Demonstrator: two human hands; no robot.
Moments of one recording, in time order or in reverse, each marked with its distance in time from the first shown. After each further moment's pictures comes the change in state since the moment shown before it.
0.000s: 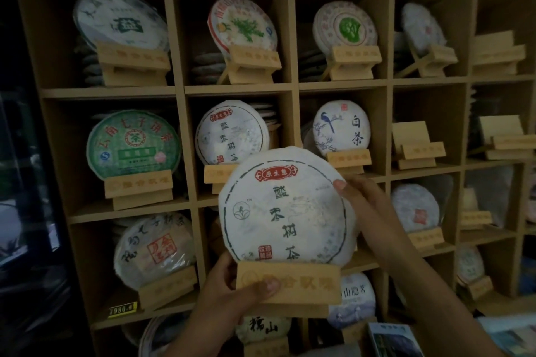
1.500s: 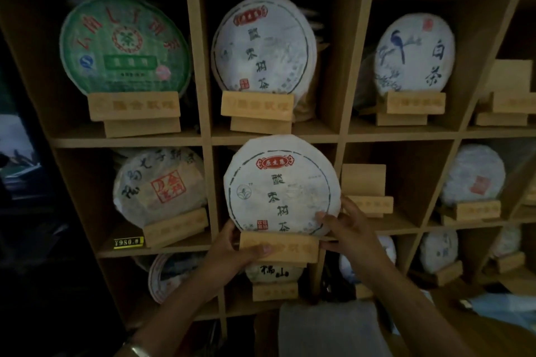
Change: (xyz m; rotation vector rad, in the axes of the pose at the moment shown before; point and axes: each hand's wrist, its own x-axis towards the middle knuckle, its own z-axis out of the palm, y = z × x) left_hand 0.082 -0.120 -0.084 0.111 0.132 -0.193; right_hand 0.018 0.183 0.063 0.130 -0.137 0.434
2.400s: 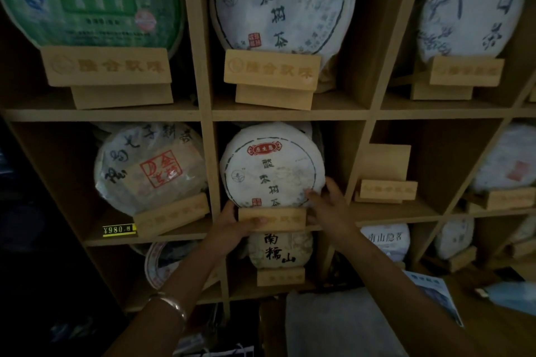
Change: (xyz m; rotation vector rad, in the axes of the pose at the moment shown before) left_hand 0.078 -0.049 -0.026 -0.063 0.042 -0.127; right_hand 0.079 0.063 0.038 -0.119 0.027 0.025
